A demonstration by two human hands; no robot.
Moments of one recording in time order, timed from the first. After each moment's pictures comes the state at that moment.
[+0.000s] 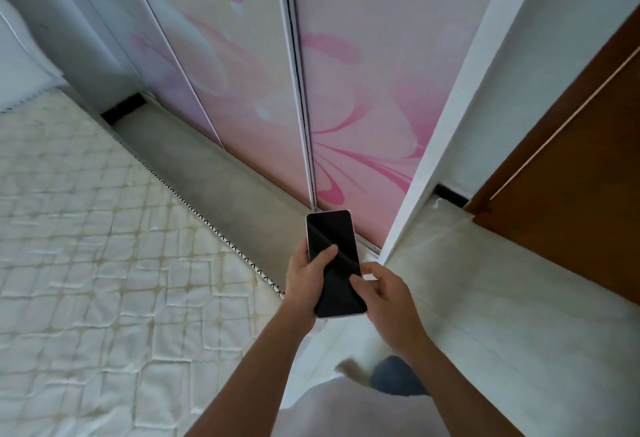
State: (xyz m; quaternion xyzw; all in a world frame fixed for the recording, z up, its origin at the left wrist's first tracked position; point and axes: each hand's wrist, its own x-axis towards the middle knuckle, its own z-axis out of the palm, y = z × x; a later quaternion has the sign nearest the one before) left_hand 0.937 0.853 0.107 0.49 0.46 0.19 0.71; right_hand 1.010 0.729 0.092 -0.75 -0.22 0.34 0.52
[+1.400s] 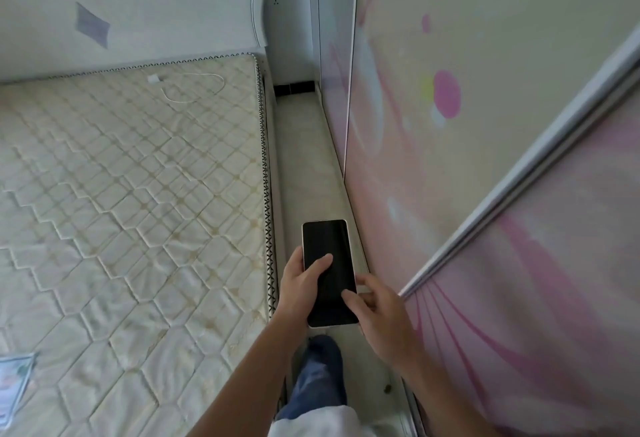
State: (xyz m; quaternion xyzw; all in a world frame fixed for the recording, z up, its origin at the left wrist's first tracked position) left_hand 1.066 1.202 0.102 0.30 0.60 0.43 0.60; right_hand 1.203 1.151 0.088 -0.58 -0.48 0.53 0.39
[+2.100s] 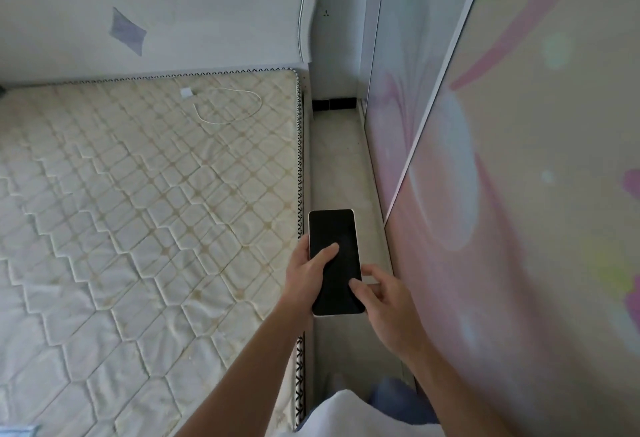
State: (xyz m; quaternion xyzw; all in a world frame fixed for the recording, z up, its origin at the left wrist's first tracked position) left_hand 0.975 1.511 0.119 0.28 0.61 0.46 0.59; right_hand 1.120 1.476 0.095 -0.54 -0.49 0.57 0.38
